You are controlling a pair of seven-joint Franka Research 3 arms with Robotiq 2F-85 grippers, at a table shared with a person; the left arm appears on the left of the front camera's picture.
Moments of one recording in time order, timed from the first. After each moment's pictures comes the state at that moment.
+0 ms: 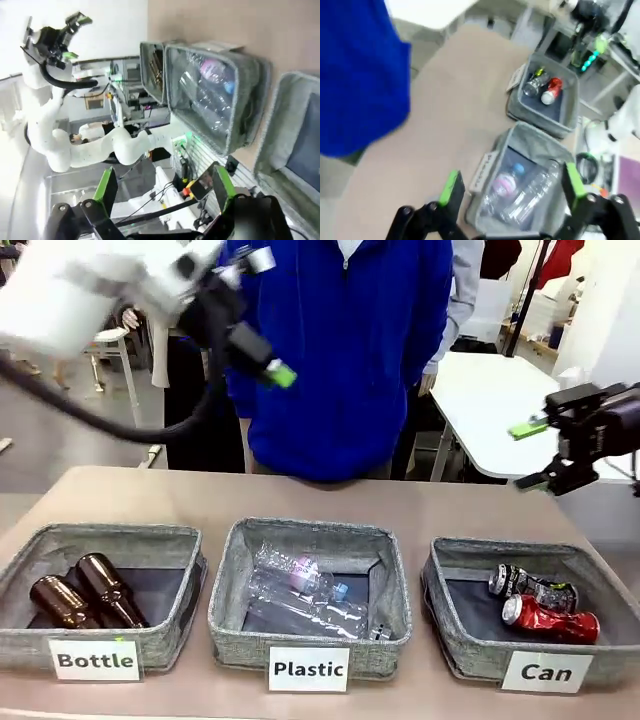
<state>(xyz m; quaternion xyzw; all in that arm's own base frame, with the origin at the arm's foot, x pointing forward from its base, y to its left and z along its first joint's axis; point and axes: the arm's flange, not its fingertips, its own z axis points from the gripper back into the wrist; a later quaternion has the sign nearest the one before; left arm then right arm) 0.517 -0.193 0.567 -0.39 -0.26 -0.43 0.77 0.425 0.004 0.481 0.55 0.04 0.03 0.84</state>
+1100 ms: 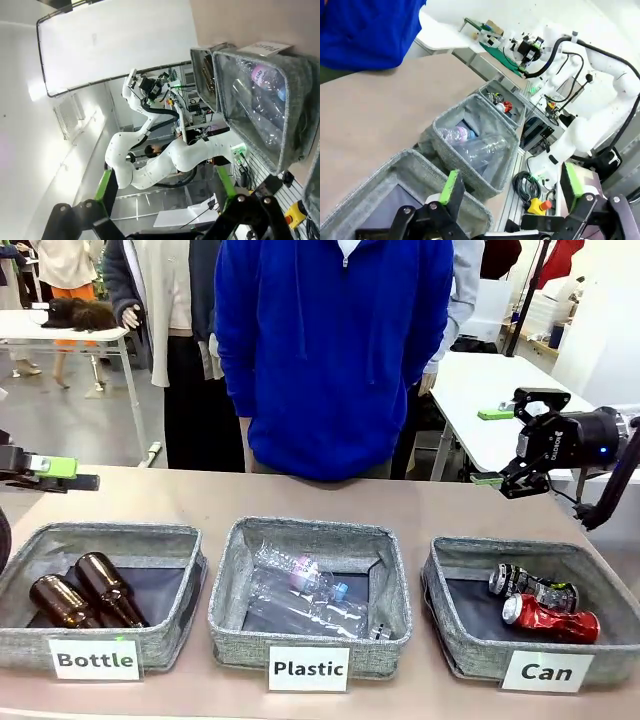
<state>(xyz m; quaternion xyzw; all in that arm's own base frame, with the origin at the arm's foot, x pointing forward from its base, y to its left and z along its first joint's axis) 0.361 0.030 0.418 -0.58 -0.31 -0.26 0.71 0.439 0.021 0.448 0.66 0.08 -0.05 0.74</state>
